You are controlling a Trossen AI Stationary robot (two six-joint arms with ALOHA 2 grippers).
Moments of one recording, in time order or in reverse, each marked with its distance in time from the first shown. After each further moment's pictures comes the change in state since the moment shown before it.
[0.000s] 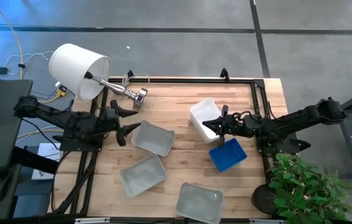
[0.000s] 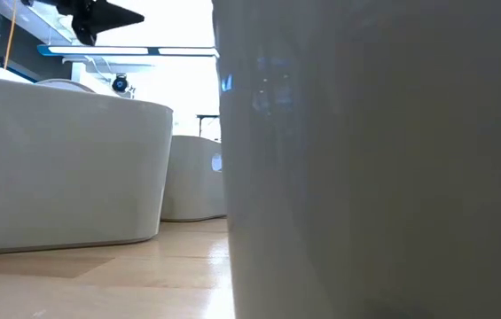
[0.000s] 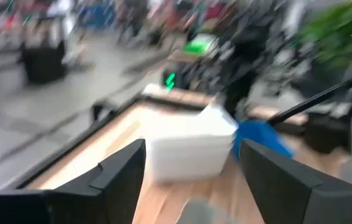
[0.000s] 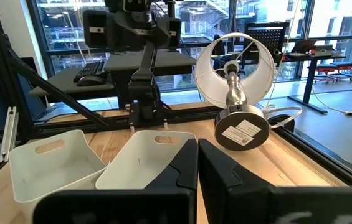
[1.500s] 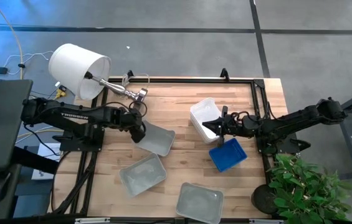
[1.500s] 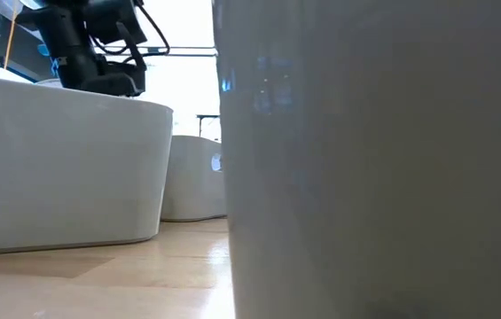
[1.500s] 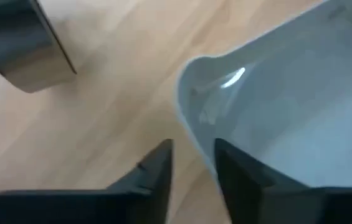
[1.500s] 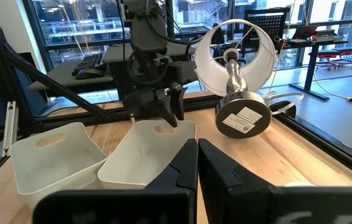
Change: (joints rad) left arm 0.374 0.557 0.179 -0.699 0.355 -0.437; right arm 0.000 0.000 0.000 -0.044 0.004 0.045
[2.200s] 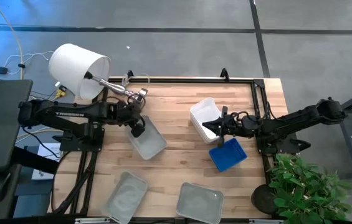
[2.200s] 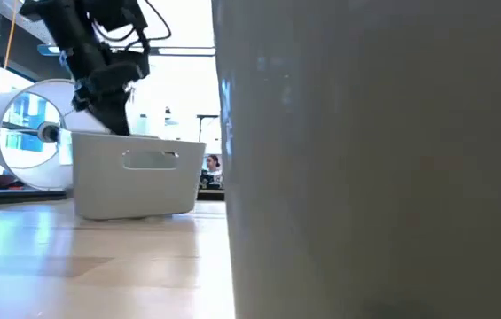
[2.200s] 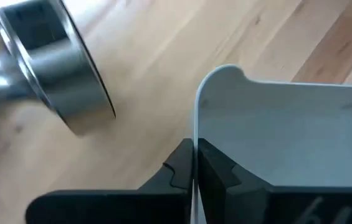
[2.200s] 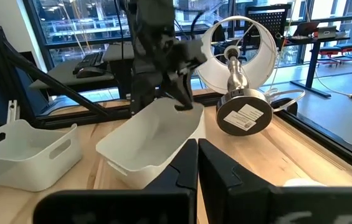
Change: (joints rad) left arm 0.058 -0.060 0.045 -0.010 -0.061 0.126; right arm 0.000 0.000 0.000 -0.010 -0.004 0.011
